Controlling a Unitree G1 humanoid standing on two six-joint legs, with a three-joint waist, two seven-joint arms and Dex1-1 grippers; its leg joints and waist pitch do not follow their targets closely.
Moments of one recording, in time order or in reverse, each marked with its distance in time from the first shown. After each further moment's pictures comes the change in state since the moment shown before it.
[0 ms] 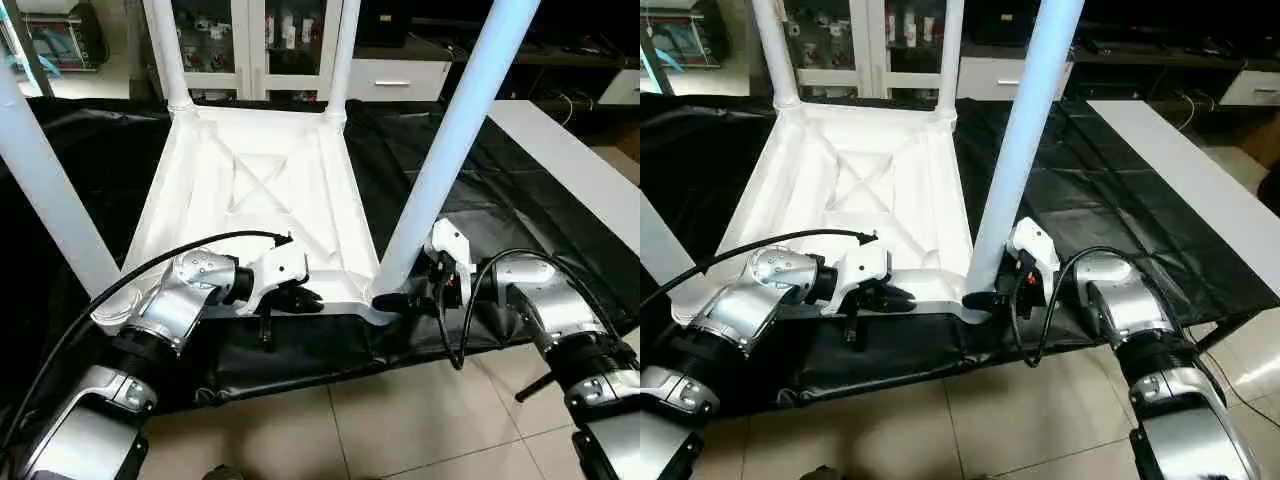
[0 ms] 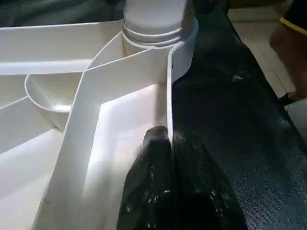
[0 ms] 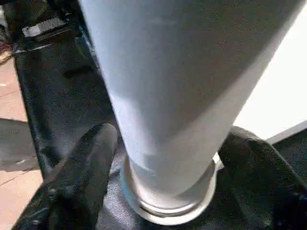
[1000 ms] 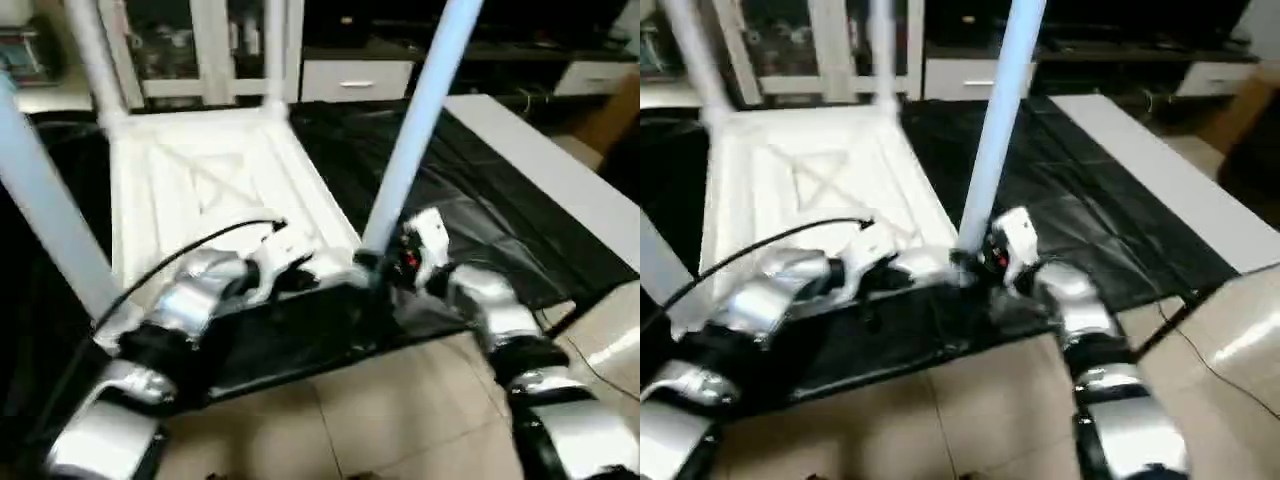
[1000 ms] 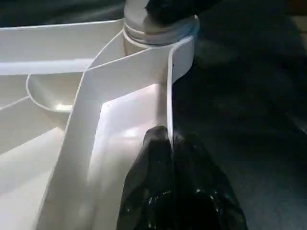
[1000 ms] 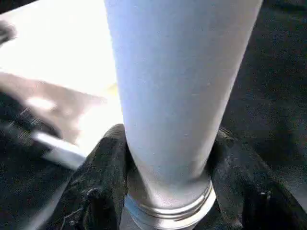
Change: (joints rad) left arm -0.042 -0.125 0.066 0.053 0.056 0.191 0.324; right arm -0.045 0.273 -0.192 0.218 -0.012 -0.089 -0.614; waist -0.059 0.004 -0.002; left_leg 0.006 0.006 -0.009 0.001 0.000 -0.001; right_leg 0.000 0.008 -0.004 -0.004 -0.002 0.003
